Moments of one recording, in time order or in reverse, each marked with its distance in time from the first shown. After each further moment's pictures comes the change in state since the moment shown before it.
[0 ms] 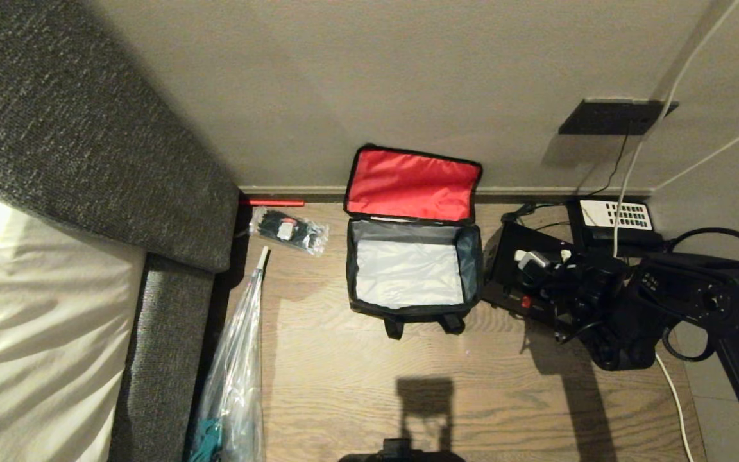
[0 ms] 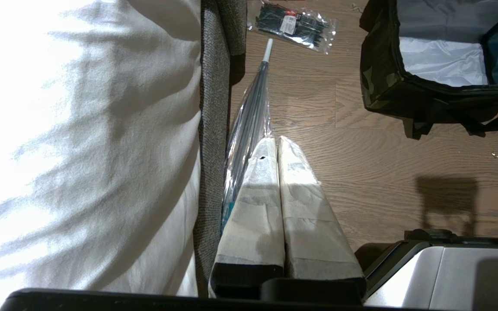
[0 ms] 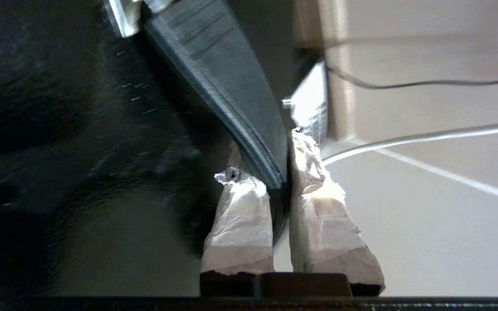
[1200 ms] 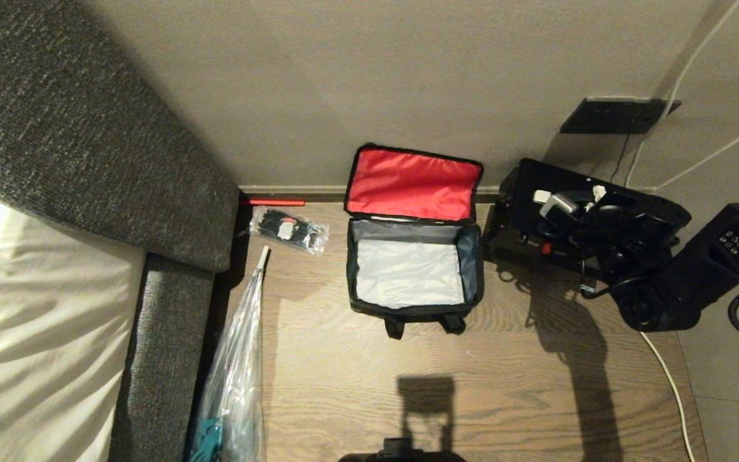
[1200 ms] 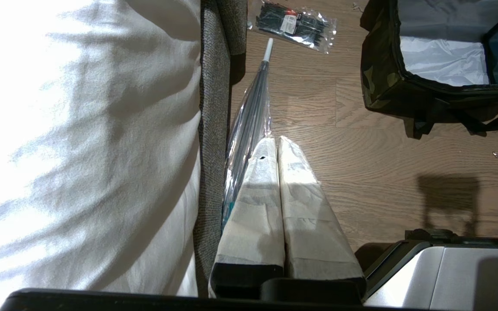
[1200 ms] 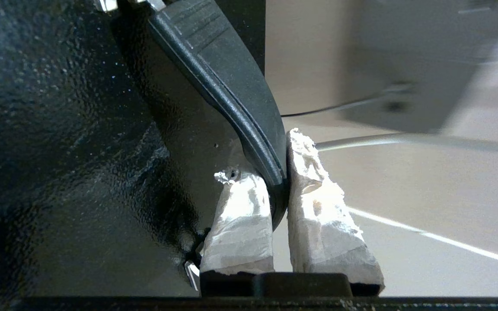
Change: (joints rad) left arm 0.000 0.000 0.000 0.000 0.000 0.000; right arm -0.006 -0.335 0.054 -0.010 -0.011 -0.158
